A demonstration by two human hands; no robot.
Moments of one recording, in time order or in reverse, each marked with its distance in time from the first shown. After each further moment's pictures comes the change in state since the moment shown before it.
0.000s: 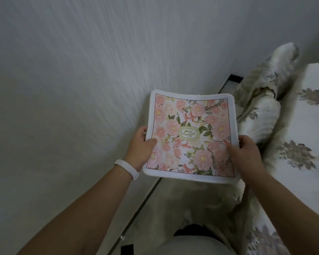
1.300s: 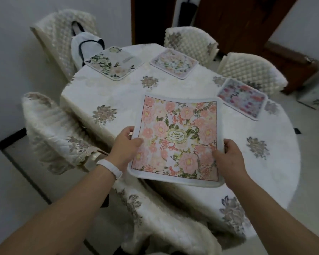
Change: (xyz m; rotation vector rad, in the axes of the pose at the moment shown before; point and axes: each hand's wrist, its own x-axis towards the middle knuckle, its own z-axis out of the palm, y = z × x) left_hand 0.164 0.134 0.464 0.368 -1.498 0.105; right_hand 0.000 -0.011 -0.145 0.184 1.429 0.649
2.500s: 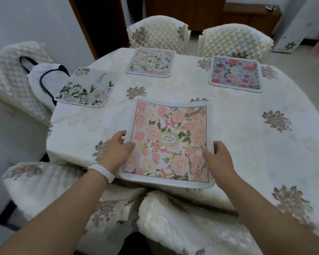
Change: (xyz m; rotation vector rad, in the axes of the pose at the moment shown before) left_hand 0.182 0.035 -0.079 0.318 -0.251 0.049; right_hand 0.033 -0.024 0.151 0.234 0.167 0.259
